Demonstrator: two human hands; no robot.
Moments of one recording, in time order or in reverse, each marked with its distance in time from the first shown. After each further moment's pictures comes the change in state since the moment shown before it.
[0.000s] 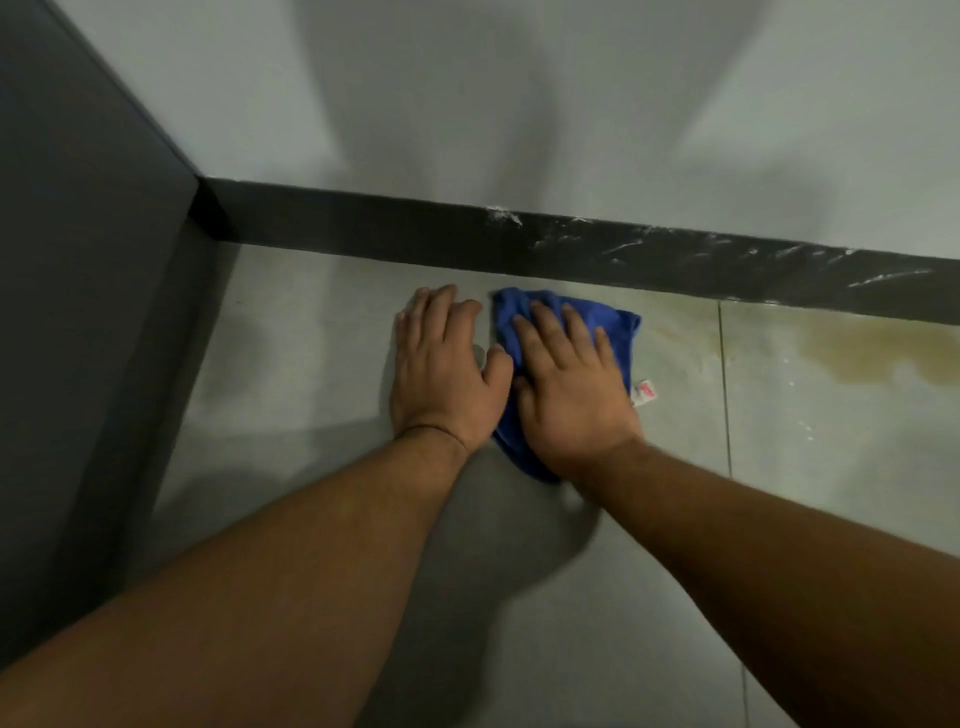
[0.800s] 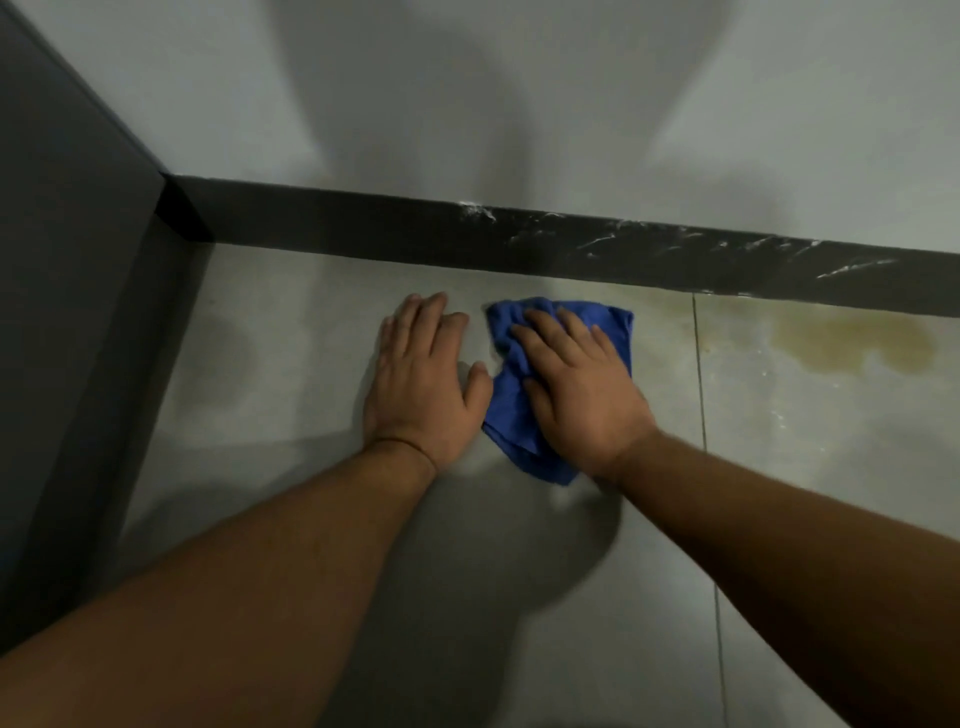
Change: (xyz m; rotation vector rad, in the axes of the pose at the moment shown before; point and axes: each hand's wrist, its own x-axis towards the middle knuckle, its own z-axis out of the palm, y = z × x) left_hand -0.010 -0.010 0.000 0.117 -0.058 0.127; right_hand -0.006 0.037 -0.012 0.032 -0.047 -0.116
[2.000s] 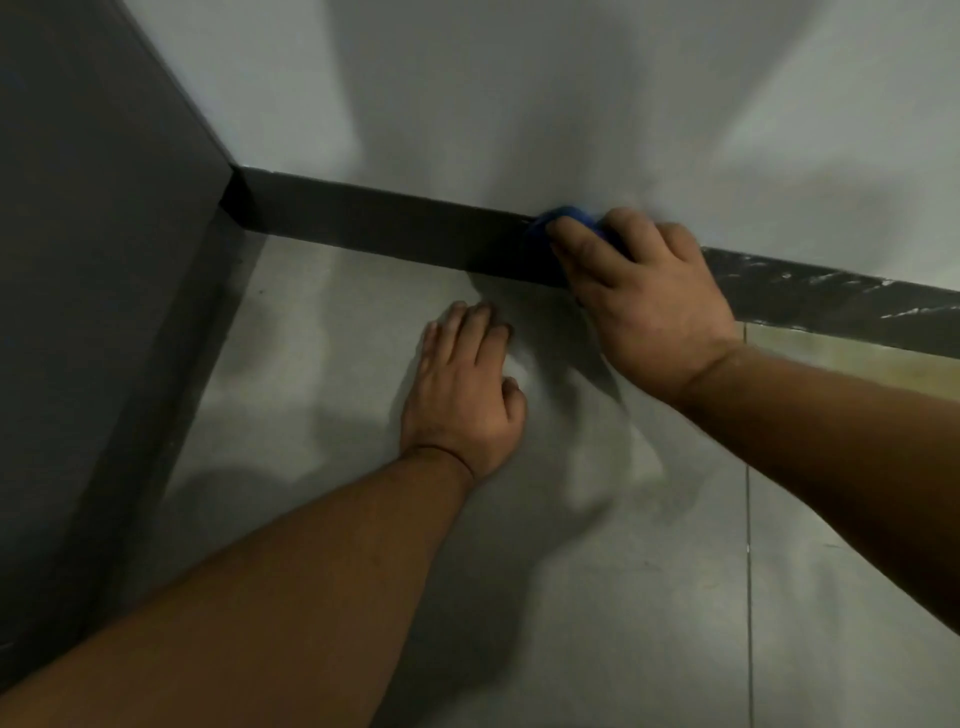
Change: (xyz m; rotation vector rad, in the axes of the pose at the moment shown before) left_hand -0.001 0.001 0.002 -0.023 0.058 0.019; right_hand 0.059 -0.004 -0.083 -0.562 0.354 -0.383
